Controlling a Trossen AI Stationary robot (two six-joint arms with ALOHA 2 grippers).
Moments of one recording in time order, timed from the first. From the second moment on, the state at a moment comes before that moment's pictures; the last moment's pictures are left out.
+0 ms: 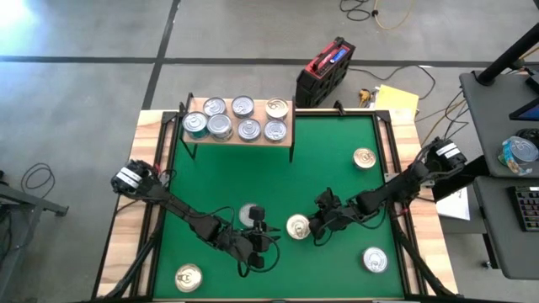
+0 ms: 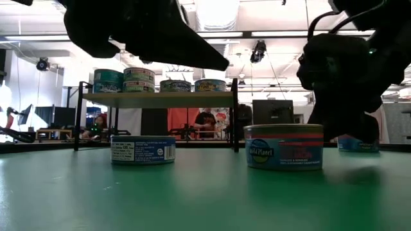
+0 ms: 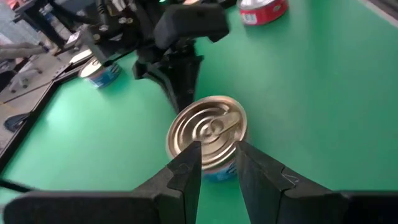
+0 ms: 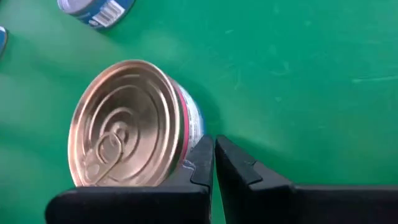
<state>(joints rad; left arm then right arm) -0.54 1.86 1.03 0.28 -0.65 0.07 0.42 1.56 0.58 0.12 0.33 1.15</state>
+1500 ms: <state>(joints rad) -0.44 2.08 1.21 0.15 -0.55 -0.10 0.41 1.31 0.58 -0.06 0.24 1.03</state>
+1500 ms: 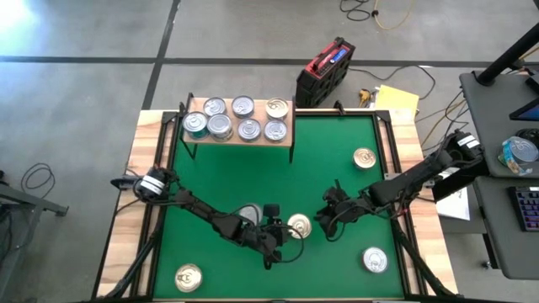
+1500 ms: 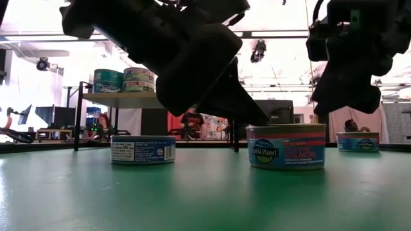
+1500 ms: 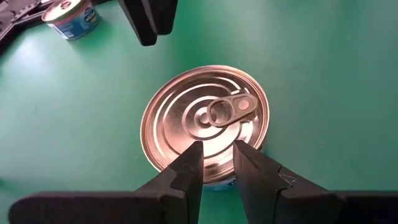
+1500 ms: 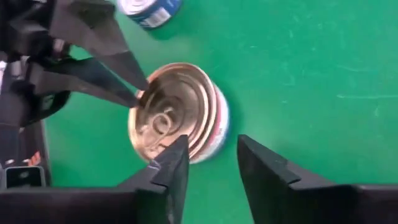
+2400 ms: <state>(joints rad) -0.46 2.08 1.20 0.14 -0.52 -0.11 0.41 1.38 0.56 0.12 0.20 1.05</state>
